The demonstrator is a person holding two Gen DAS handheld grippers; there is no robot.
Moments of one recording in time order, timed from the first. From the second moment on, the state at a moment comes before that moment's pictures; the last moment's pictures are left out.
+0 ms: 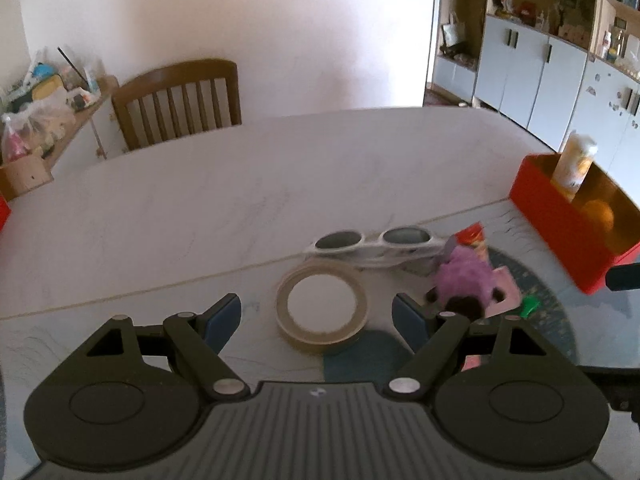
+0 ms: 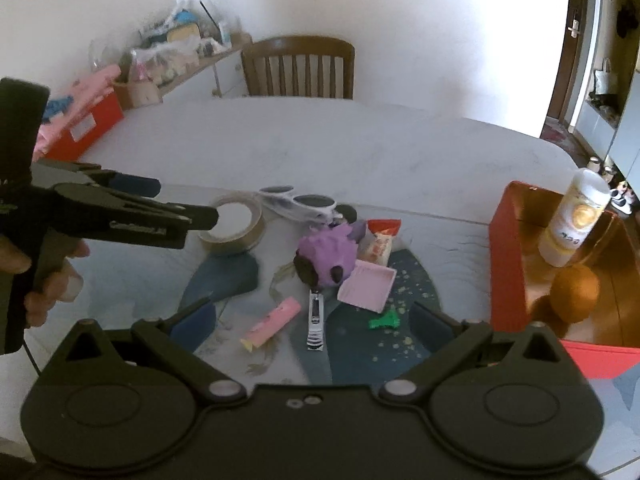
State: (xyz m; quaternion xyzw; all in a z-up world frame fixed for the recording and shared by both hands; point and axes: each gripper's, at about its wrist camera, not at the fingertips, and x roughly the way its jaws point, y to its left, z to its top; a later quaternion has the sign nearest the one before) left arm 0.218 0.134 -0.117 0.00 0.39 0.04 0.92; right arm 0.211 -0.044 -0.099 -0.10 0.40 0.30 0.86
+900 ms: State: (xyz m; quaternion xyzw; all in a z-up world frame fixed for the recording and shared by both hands) left arm 0.250 0.129 -0.174 0.04 0.38 0.03 0.93; right arm 0.236 0.017 -0.154 -0.10 0.49 0.31 0.81
